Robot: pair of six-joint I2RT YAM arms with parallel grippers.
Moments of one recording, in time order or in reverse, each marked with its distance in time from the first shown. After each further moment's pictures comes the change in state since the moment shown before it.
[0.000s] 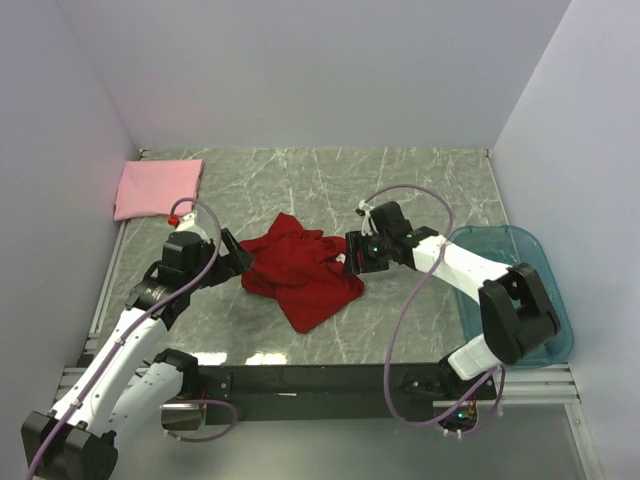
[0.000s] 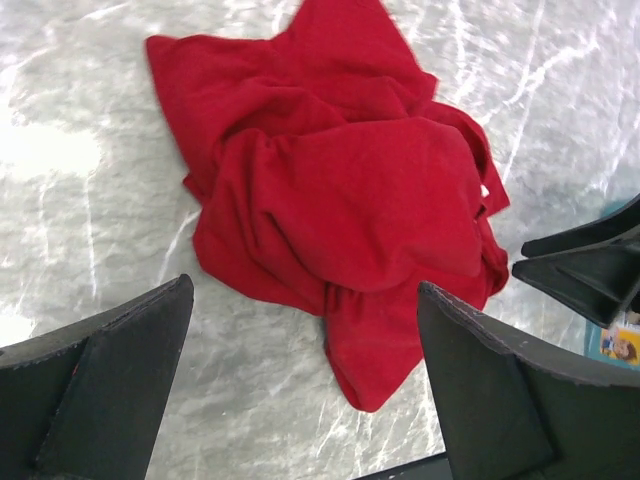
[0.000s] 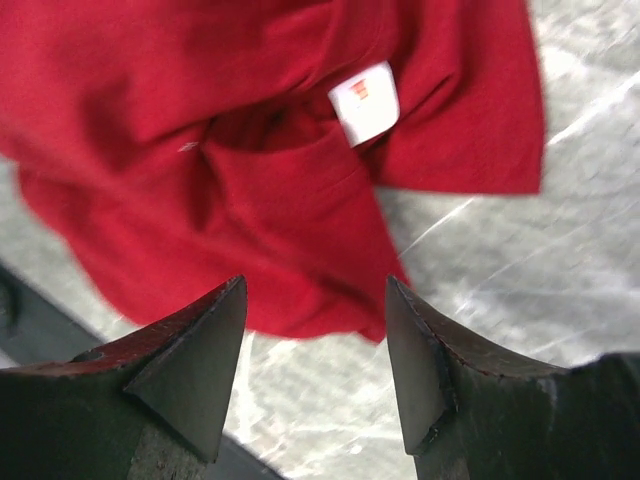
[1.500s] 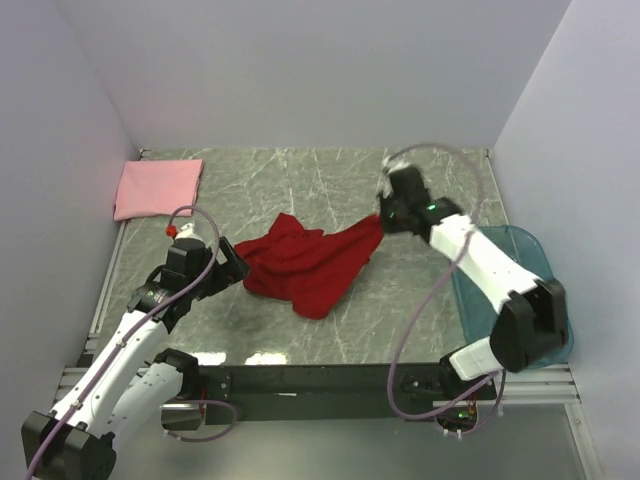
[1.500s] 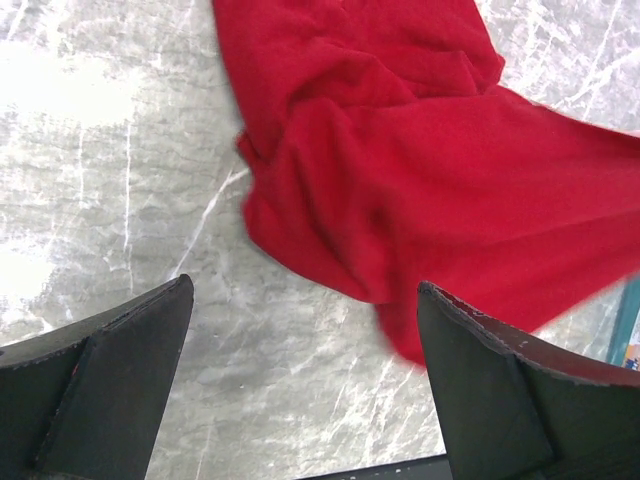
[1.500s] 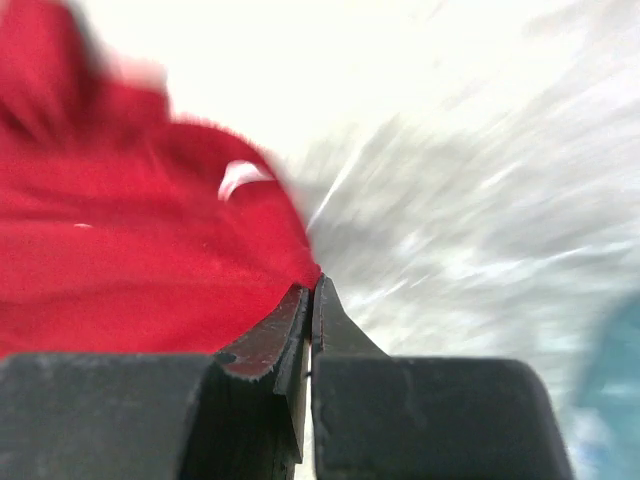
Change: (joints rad) left arm -0.019 -0.014 -0.034 -0.089 -0.074 -0.082; right arm -0.050 -0.009 0.255 -0.205 0.378 -0.136
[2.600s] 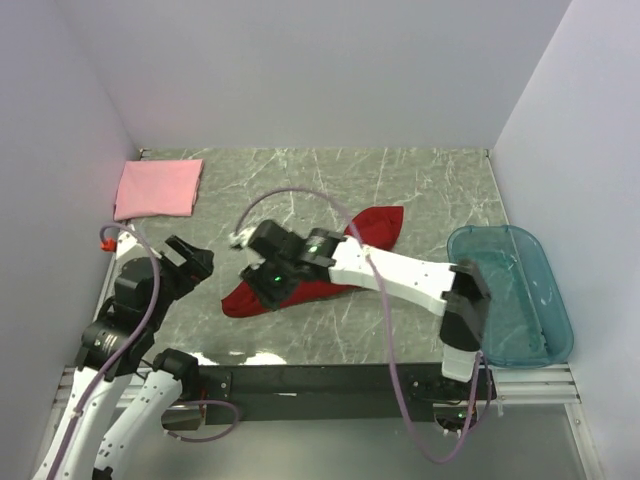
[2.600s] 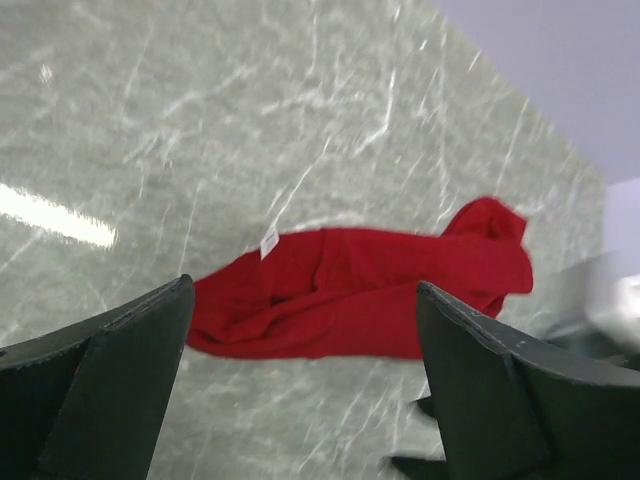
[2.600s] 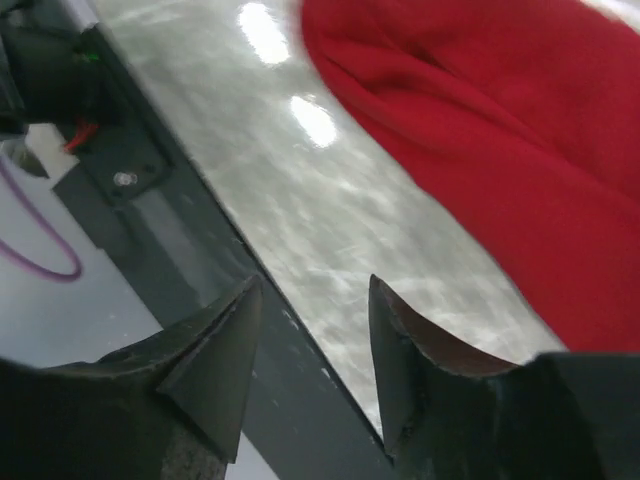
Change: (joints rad) left arm 0.000 -0.313 0.219 -0.261 -0.262 -0.051; right arm 0.703 0.351 0.528 -0.250 -0.170 0.023
